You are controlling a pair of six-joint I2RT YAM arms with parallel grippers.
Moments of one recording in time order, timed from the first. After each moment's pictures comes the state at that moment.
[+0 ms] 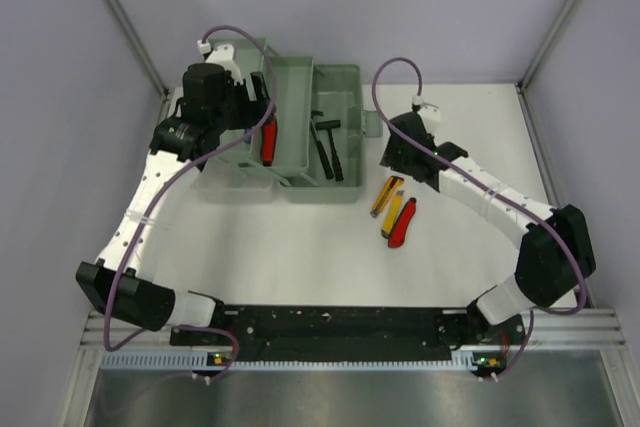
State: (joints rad) left arm -0.29 1.36 1.55 -0.61 -0.02 -0.29; right arm 0.58 1.54 1.27 -0.43 0.40 0.70
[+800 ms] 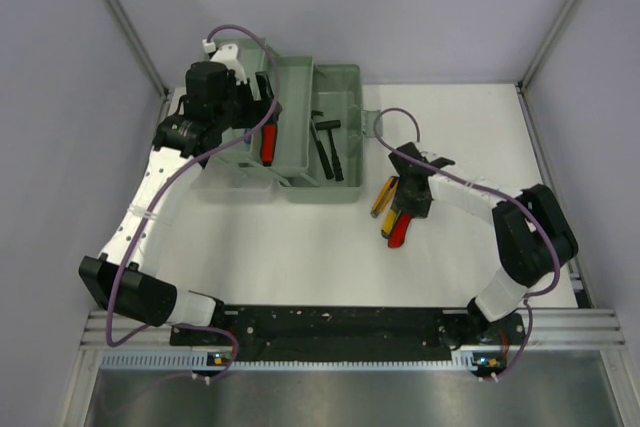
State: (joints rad) left arm -0.28 1.40 1.56 -0.60 0.04 -0.30; right arm 0.50 1.64 1.01 -0.62 0.24 0.77
